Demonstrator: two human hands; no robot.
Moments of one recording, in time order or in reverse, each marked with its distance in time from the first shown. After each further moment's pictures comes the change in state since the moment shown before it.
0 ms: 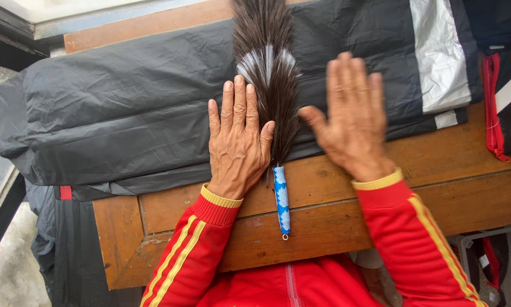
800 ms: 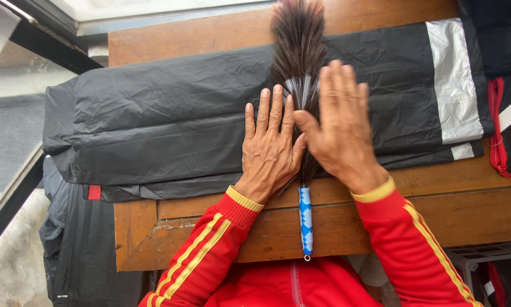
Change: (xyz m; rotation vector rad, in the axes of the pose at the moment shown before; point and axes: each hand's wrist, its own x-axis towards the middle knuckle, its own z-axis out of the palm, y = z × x) left_hand 0.019 -0.001 0.009 -0.074 0.065 0.030; right_hand 0.043 -0.046 -0.005 0.208 0.003 -0.052
